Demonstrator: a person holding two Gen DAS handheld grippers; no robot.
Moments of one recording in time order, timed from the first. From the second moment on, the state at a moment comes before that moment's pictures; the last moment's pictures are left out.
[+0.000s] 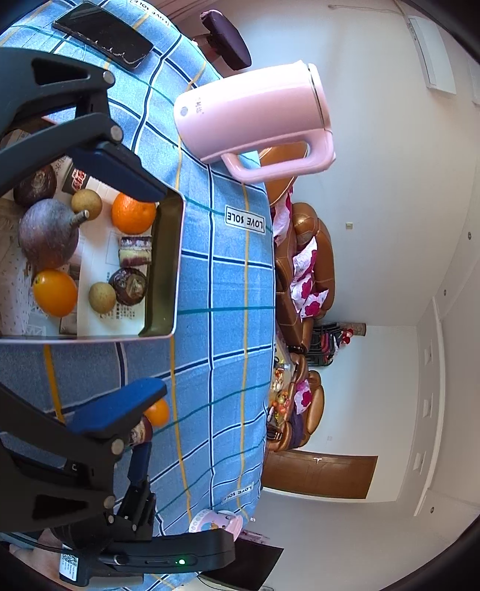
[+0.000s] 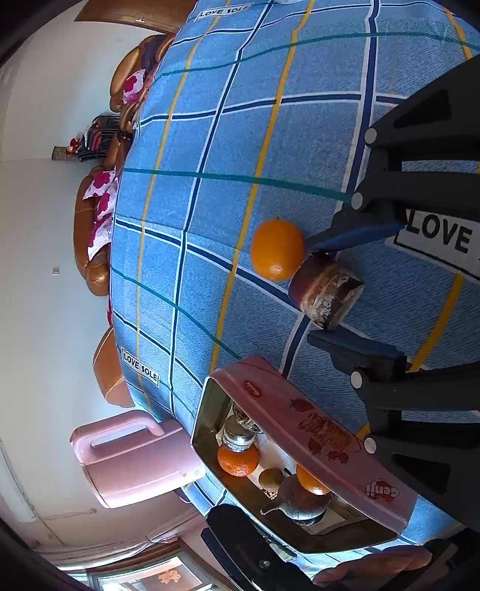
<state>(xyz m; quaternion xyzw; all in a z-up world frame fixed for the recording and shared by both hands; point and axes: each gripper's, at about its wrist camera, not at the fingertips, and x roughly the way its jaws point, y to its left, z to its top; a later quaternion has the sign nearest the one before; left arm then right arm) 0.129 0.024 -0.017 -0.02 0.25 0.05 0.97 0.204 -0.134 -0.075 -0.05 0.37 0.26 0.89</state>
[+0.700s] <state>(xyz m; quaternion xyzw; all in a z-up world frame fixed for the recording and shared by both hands) 0.221 -0.093 -0.065 0.04 0.36 -0.03 0.93 0.229 -0.244 -0.065 0.01 0.34 0.14 0.93</state>
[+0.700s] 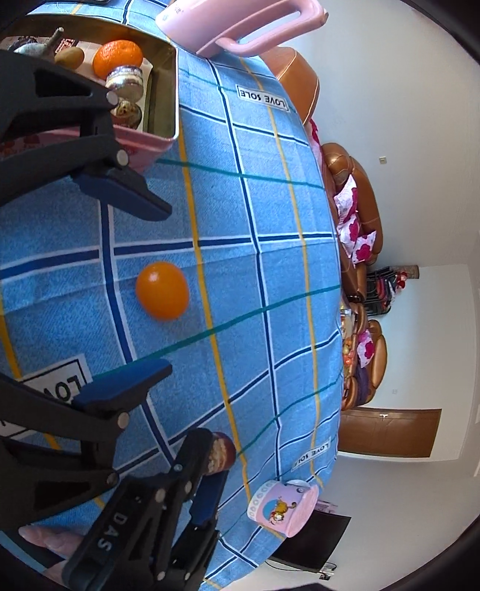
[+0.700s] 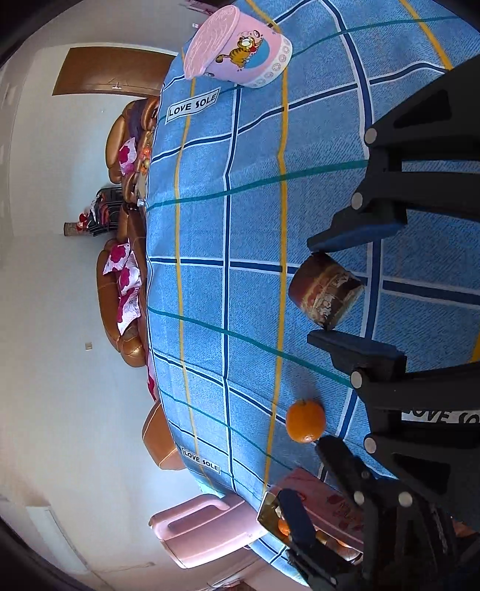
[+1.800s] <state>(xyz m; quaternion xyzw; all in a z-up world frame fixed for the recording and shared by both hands) 0.224 -0.087 -0.062 0.00 0.35 -0.06 0.94 0.211 -0.238 -0.054 -0.01 0.29 0.17 0.94</state>
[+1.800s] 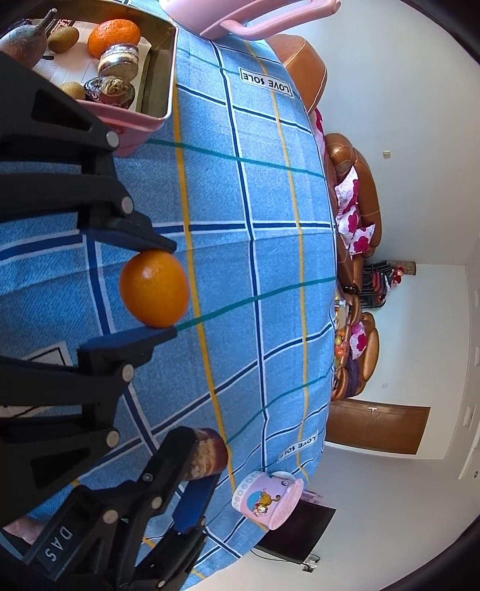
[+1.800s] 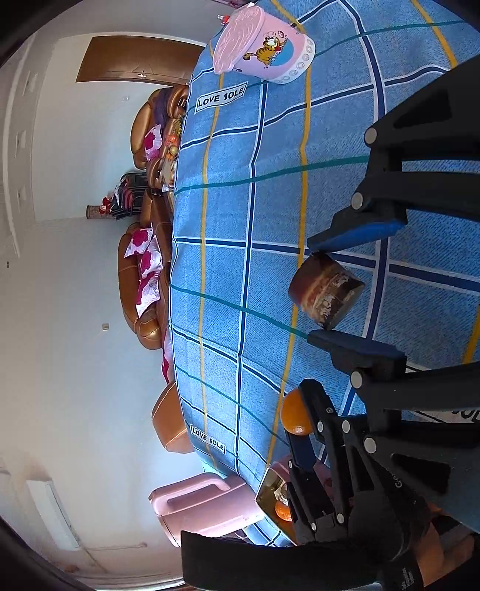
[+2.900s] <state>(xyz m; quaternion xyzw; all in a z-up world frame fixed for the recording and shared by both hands) 0.195 -0.085 -0.047 0.01 0.28 -0.04 0.96 0.186 -0.242 -0.043 -0.01 0.23 0.18 0.96</state>
